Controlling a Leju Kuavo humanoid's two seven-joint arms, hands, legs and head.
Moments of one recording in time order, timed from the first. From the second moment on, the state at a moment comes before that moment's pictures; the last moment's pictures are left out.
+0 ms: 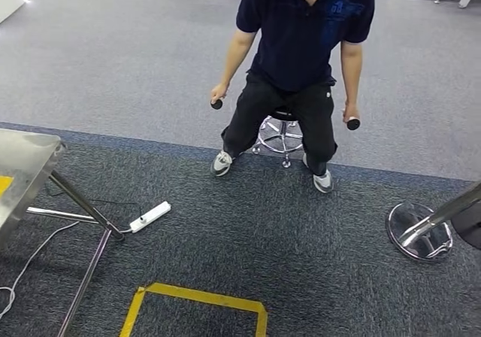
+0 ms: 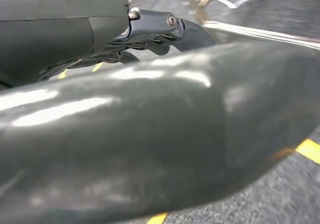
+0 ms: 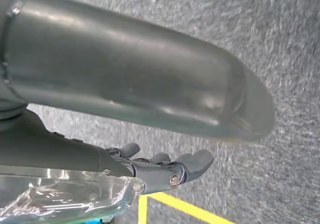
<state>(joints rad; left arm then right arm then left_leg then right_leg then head) -0.01 -0.17 1.24 -0.26 -0.75 0.54 -0.14 0.01 -0.02 -0.73 -0.21 0.74 -0.22 -0.04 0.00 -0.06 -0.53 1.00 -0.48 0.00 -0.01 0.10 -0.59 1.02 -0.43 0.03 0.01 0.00</state>
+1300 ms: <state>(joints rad) -0.08 -0.20 1.21 -0.22 -0.82 0.50 -0.07 -0.07 0.02 -0.85 -0.21 0.64 -0.14 -0.19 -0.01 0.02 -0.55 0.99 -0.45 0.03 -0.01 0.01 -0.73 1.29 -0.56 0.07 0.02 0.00</state>
